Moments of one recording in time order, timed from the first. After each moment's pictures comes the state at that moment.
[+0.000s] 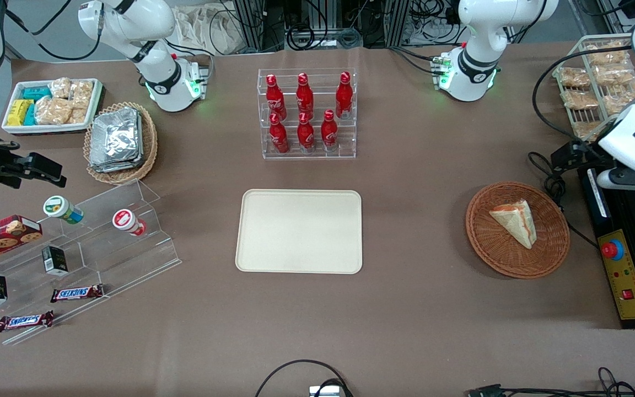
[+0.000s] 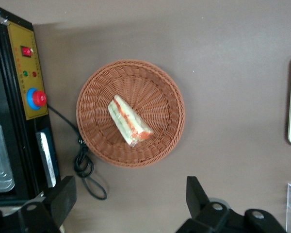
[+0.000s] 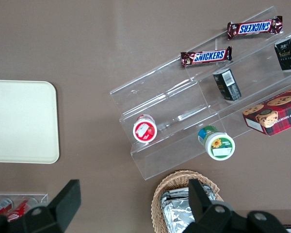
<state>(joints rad) 0.04 -0.03 -0.06 -1.71 0.05 1.65 0.07</state>
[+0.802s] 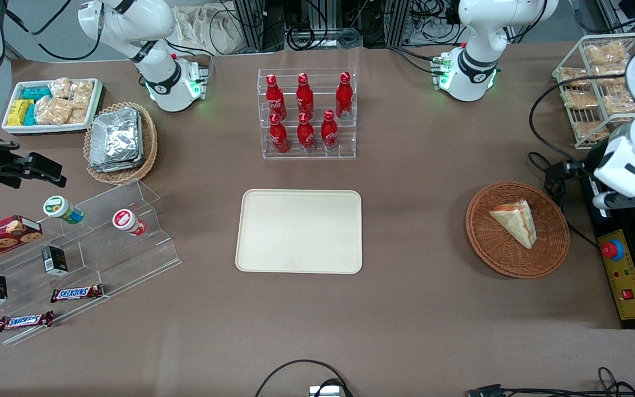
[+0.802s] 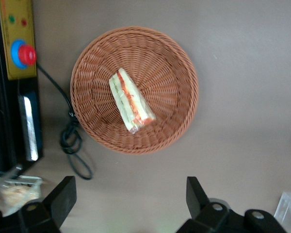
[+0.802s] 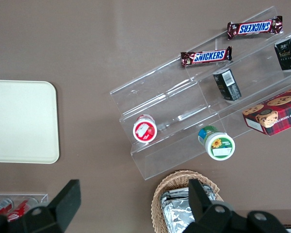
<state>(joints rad) 0.04 0.03 -0.02 -1.83 0.02 1.73 -0.15</state>
